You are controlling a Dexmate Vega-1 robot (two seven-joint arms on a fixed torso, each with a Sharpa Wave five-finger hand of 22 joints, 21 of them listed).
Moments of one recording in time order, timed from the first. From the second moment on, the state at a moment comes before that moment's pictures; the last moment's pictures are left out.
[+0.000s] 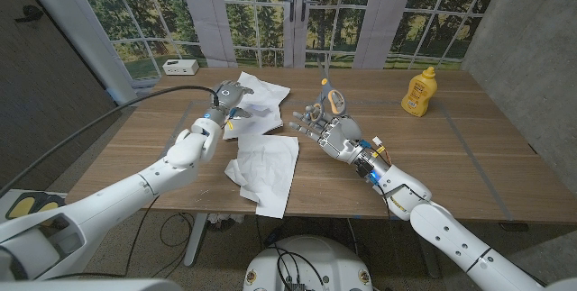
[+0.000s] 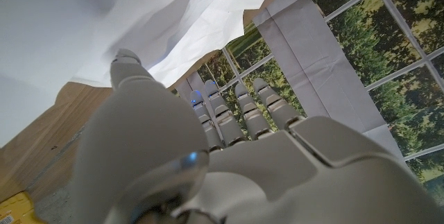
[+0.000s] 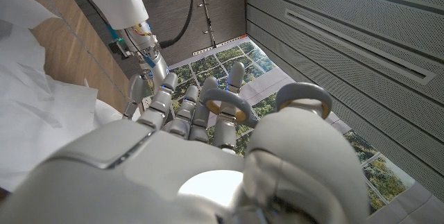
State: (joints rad) left arm 0.70 0.81 0.77 -1.64 0.94 0.43 0.23; left_hand 1.04 -0.01 -0.27 0.03 0.50 0.49 -0.22 0.21 0.20 0.55 -0.21 0.20 0.20 0.34 -0.05 0.18 0.18 0.30 -0.04 0.19 0.17; right arm -1.22 -0.58 -0.42 -1.91 1.19 0.11 0.49; right_hand 0.71 0.08 -0.28 -0.01 0.51 0.53 0.11 0.68 0.43 0.14 0.09 1.14 0.96 0.14 0.05 0.35 0.44 0.09 0.12 0.63 0.20
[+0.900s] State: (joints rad) left arm 0.63 0.78 0.84 -1.56 1.00 0.40 0.18; left_hand 1.04 -0.01 -0.27 0.03 0.51 0.49 -0.22 0.21 0.20 0.55 -0.22 0.20 0.20 0.34 -0.04 0.18 0.18 0.30 -0.04 0.19 0.17; right arm -1.22 -0.58 -0.43 -1.89 1.19 0.12 0.52; right_hand 0.70 0.08 -0.28 -0.02 0.51 0.53 0.10 0.66 0.43 0.14 0.09 1.14 0.94 0.14 0.05 0.34 0.43 0.09 0.12 0.62 0.20
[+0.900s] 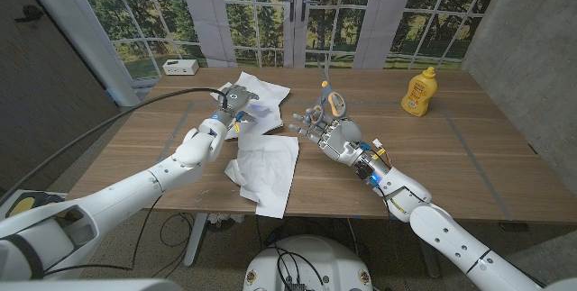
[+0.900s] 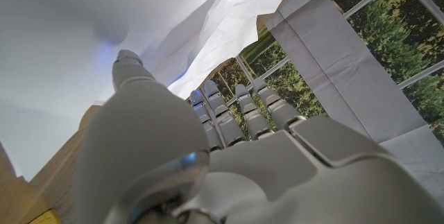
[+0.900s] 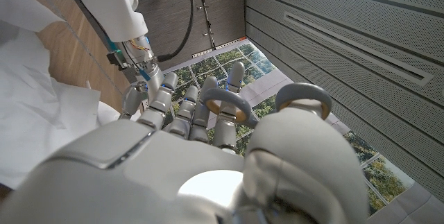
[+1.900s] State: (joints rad) left arm 0.56 0.72 0.90 -1.45 1.01 0.37 0.21; left_hand 1.08 0.03 -0.25 0.02 0.51 0.50 -0.22 0.21 0.20 0.54 -0.21 0.20 0.20 0.34 -0.04 0.18 0.18 0.31 -0.04 0.19 0.17; right arm -1.21 -0.57 -0.42 -1.88 1.19 0.11 0.52; right_hand 0.71 0.09 -0.27 -0.03 0.51 0.53 0.11 0.66 0.43 0.15 0.09 1.14 0.93 0.15 0.04 0.34 0.43 0.09 0.12 0.61 0.20
